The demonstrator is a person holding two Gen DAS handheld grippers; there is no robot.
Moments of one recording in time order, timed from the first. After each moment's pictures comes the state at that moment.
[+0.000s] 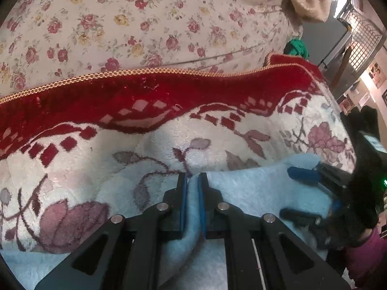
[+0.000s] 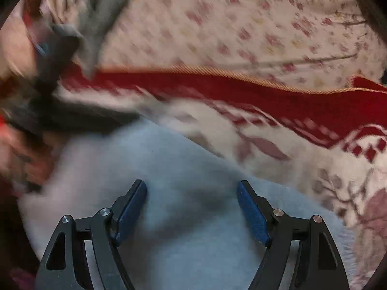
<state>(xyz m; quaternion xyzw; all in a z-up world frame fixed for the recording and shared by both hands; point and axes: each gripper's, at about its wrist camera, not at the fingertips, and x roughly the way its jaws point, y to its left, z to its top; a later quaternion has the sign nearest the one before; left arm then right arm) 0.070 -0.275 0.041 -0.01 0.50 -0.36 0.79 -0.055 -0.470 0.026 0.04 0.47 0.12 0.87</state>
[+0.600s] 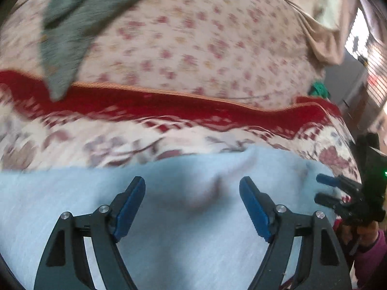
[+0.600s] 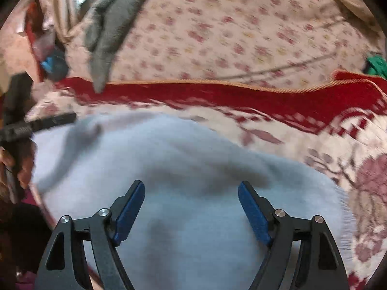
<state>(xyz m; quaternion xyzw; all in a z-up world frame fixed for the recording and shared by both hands) -0.018 -0.110 0.099 -0.07 0.44 -0.21 0.87 -0.109 -0.421 0.078 0.06 0.43 0.14 0.89</state>
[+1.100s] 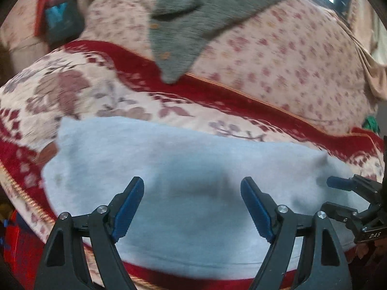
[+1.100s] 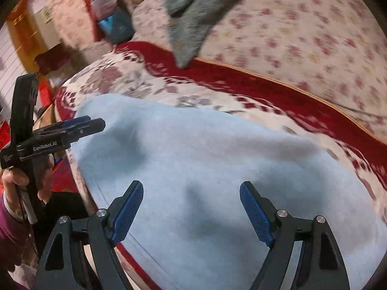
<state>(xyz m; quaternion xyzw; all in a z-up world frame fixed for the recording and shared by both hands) -0.079 0.026 0.097 -0.09 0.42 -0.01 0.90 -0.065 -0.236 0.086 -0.02 0.46 0.29 0.84</state>
